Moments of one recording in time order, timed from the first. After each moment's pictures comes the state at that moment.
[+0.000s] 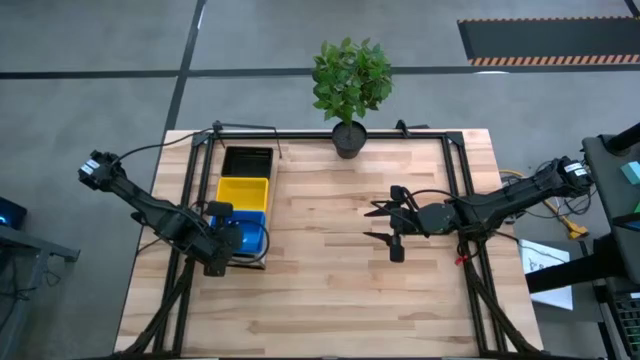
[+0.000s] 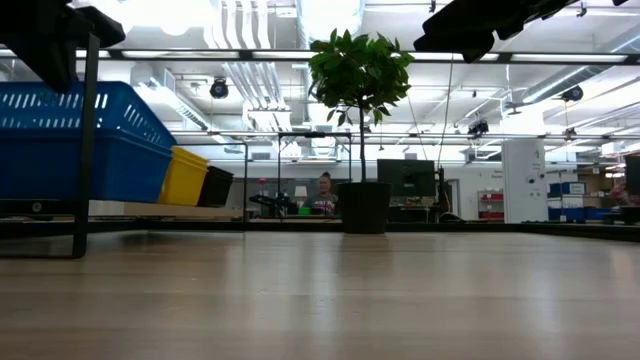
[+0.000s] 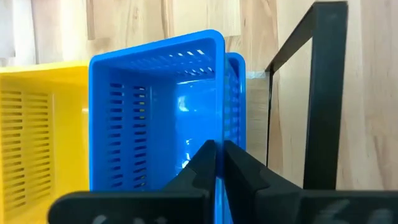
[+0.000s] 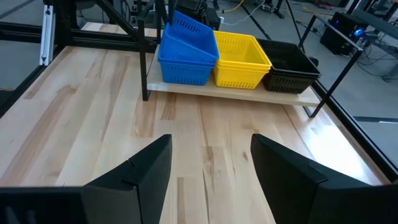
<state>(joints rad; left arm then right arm) -0.57 1.10 1.00 -1.21 -0.31 -0.47 0.29 1.09 0.68 0.04 0.34 0.01</state>
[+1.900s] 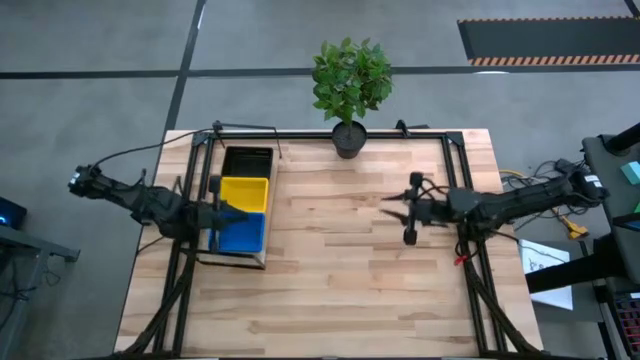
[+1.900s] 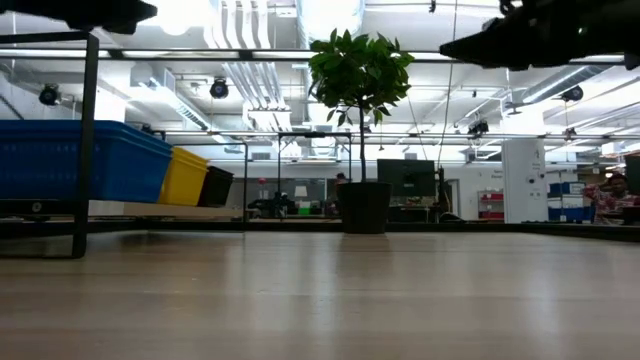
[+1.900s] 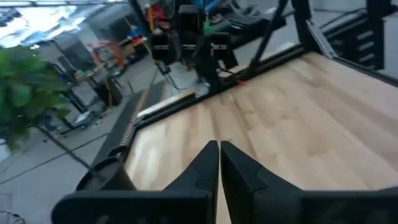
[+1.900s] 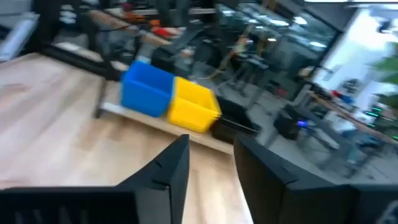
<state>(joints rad) -0.37 0.44 0.48 -0.19 -0.40 0.37 0.13 0.82 0.33 0.45 0.23 -0.42</state>
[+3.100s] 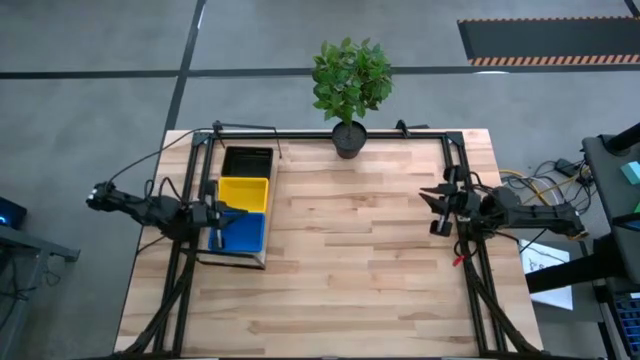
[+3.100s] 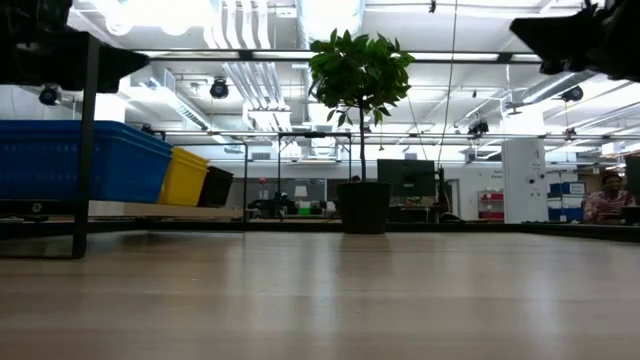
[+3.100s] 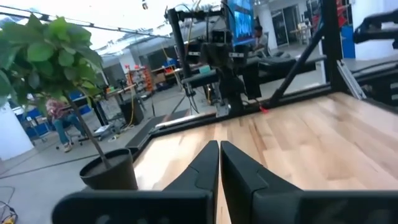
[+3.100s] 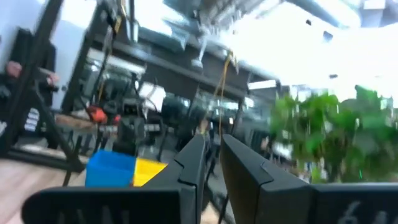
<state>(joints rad) -0.33 0.05 0.08 0.02 -0.43 0.32 0.00 0.00 0.01 0.41 0.11 -0.41</state>
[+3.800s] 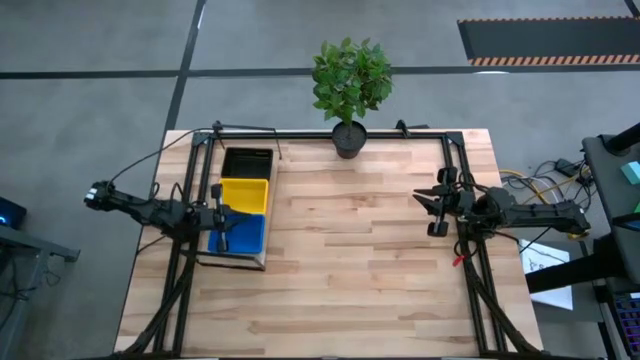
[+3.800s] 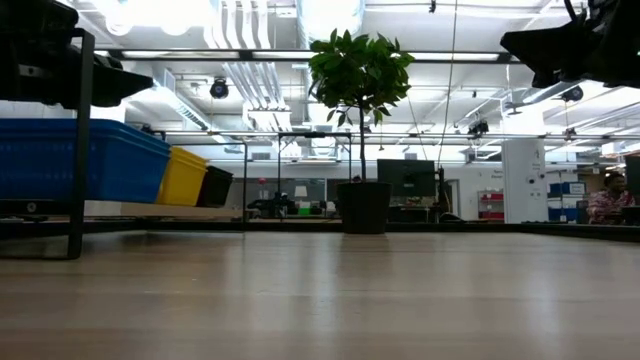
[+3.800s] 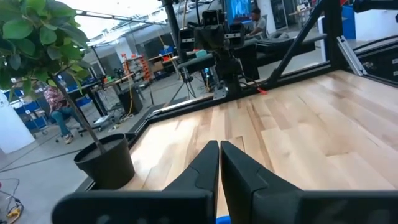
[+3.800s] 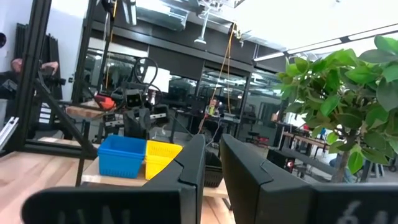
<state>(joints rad) -0.33 0.09 0.02 0.03 -0.43 0.32 0.00 0.11 0.01 0.39 0.14 -0.29</state>
